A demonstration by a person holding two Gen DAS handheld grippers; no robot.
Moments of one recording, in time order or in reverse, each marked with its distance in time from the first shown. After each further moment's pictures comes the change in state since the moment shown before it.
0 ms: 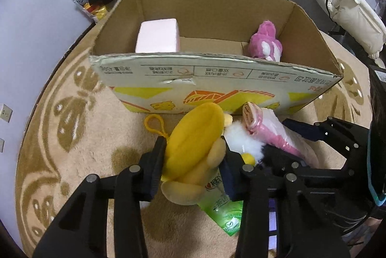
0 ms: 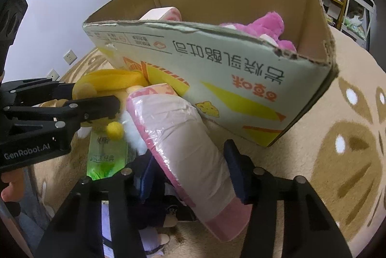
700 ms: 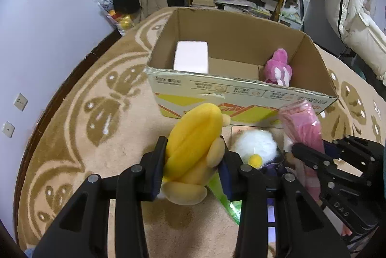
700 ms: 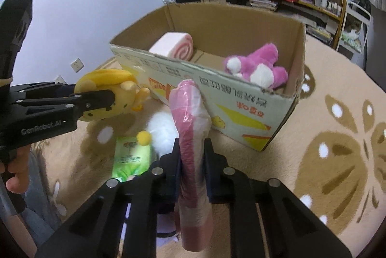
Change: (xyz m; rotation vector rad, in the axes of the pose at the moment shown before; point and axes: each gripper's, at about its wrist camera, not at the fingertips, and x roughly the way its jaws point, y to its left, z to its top) left arm -0.044 0.021 -0.008 -0.089 -0.099 0.069; right arm -0.060 0.007 -0.004 -0.027 -0.097 0.012
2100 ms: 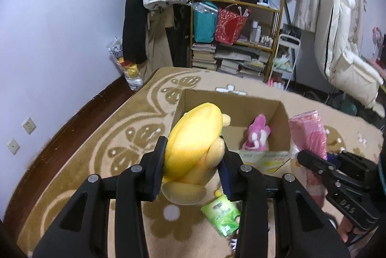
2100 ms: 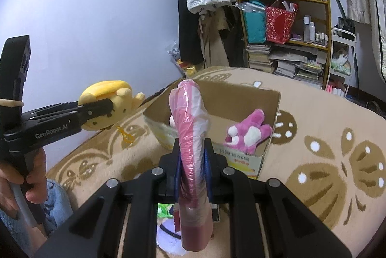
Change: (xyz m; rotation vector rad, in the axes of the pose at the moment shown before) left arm -0.105 0.015 0.024 -0.037 -0.303 -0.033; right arm -0.089 0.009 0.030 0.058 -0.283 0.020
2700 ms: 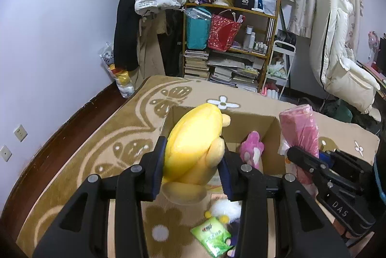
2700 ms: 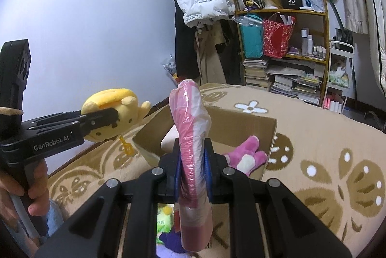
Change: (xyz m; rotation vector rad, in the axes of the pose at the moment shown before) left arm 0.026 -0.015 0.028 0.014 -0.034 -0.028; right arm 0.017 -0.011 0.027 -0.012 -0.073 -0.015
